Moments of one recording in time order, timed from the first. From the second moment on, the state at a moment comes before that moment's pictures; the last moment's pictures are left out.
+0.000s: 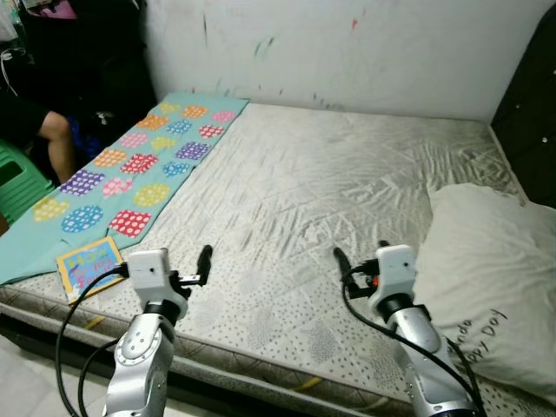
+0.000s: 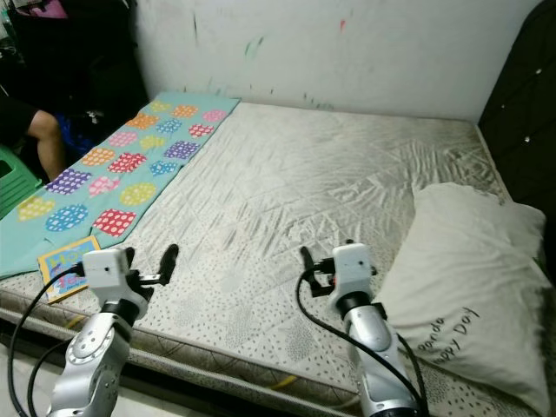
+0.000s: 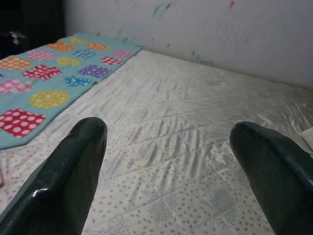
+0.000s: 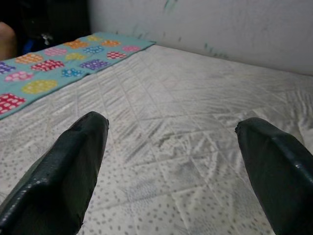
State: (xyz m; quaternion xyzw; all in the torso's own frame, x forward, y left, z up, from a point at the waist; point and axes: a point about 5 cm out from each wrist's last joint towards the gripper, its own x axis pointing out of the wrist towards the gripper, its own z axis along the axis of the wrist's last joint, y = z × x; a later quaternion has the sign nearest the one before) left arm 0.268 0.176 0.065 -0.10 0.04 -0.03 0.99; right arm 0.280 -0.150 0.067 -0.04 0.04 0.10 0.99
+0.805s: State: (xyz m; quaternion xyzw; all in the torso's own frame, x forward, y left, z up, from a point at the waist) left arm 0.269 0.169 0.065 -0.11 0.05 -0.04 0.99; right arm 0.278 -0.156 0.065 -0.04 0.05 0.09 0.99
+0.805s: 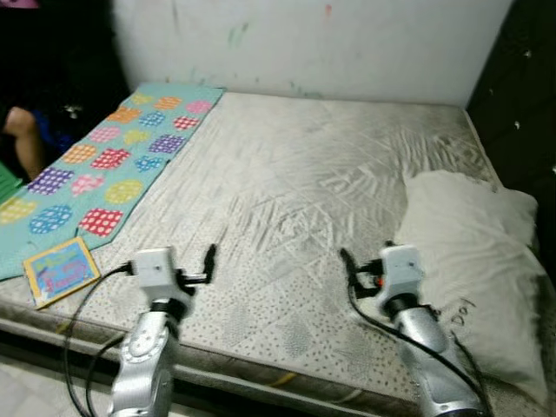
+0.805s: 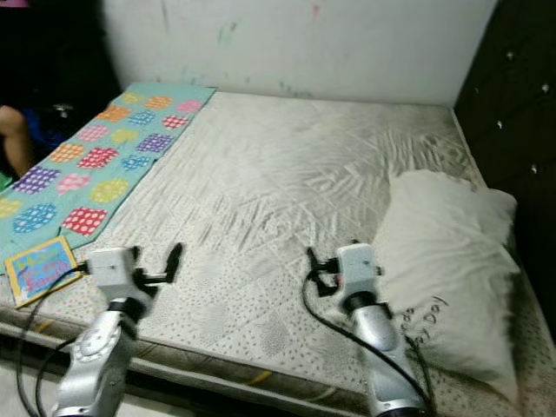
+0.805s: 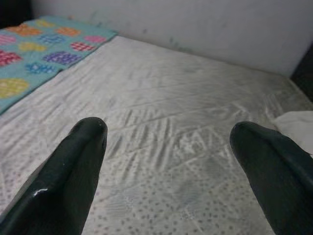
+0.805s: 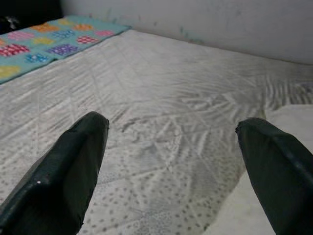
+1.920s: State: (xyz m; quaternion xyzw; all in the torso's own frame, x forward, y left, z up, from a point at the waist) left arm 0.269 0.167 0.065 -0.11 0.04 -0.04 0.99; right arm 0.278 -0.164 0.065 -0.04 0.05 0.05 1.00
